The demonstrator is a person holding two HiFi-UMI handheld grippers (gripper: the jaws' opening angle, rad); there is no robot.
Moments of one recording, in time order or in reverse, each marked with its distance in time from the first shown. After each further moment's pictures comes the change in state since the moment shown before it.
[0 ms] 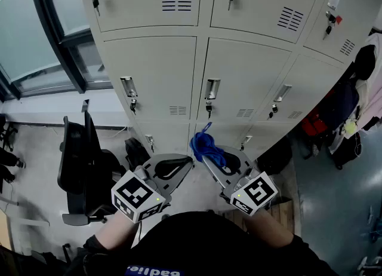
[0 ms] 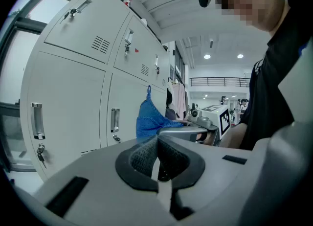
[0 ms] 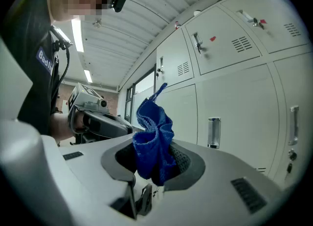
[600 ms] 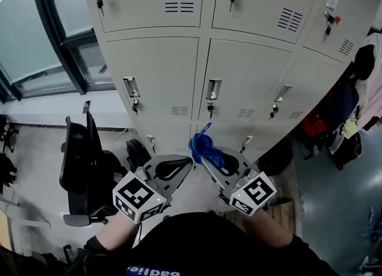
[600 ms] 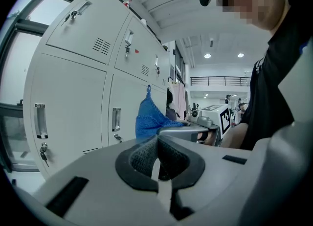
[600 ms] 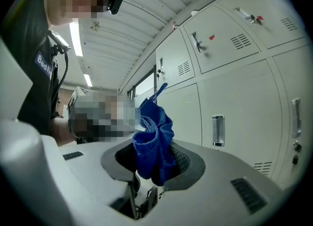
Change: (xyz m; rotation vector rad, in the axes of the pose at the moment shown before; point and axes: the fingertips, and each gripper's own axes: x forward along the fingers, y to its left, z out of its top) left arm -0.008 -0.002 -0.003 0.002 0.005 0.007; right arm 0.003 0.012 0.001 0.044 -0.019 0.013
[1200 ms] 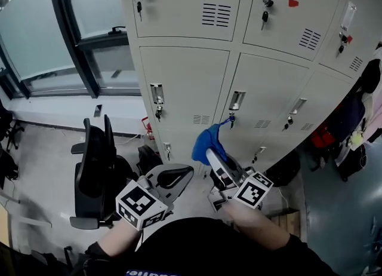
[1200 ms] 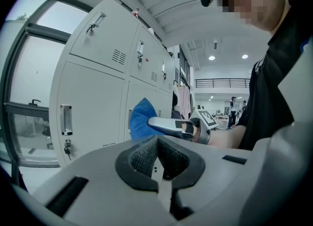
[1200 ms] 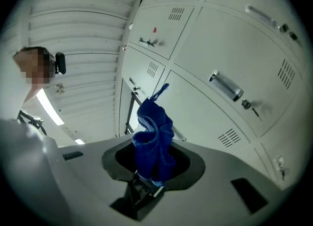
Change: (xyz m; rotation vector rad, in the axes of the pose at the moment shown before) left arm -0.069 0.028 -0.009 -0.023 -0.024 0.052; right arm 0.063 0.008 0.004 0.681 -0.289 0.029
